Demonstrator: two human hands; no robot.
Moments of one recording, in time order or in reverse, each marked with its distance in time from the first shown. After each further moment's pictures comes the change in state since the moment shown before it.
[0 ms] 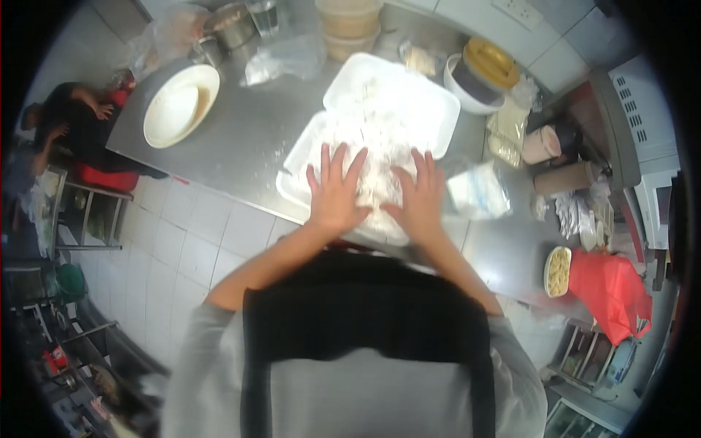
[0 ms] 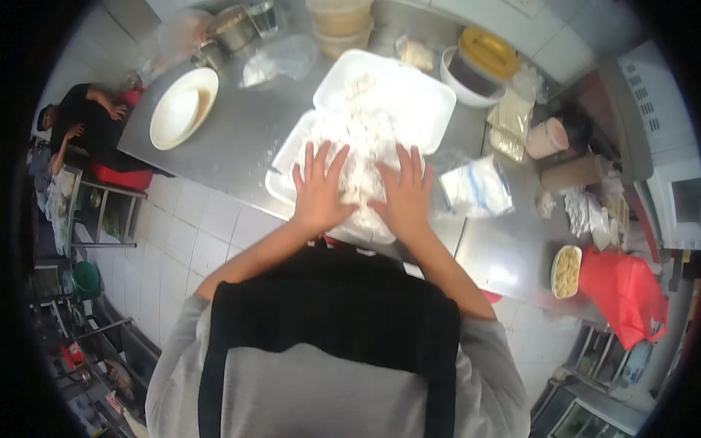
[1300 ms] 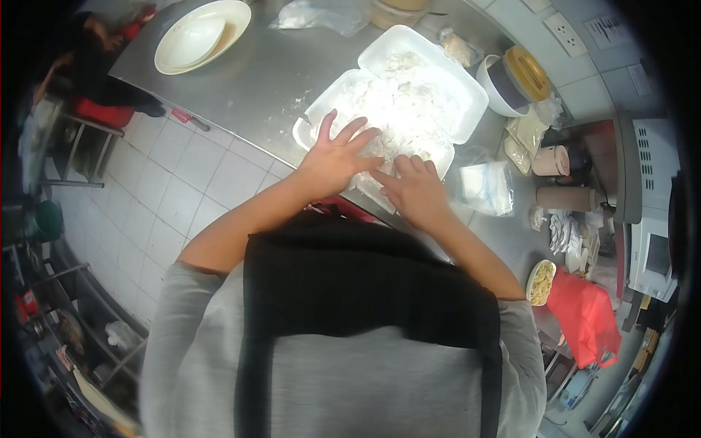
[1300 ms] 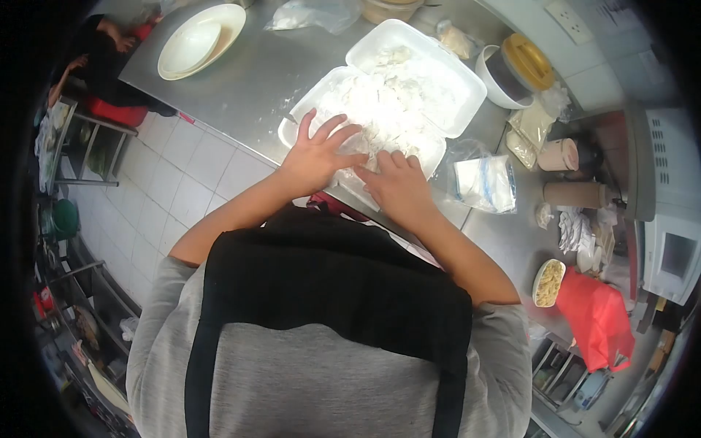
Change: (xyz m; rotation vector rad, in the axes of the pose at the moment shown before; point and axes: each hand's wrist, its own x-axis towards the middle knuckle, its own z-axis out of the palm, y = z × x) left_hand -0.022 -0.050 -0.007 0.240 0.128 0.457; right_hand 0.003 -0.032 -0.022 -0.166 -0.334 -0.474
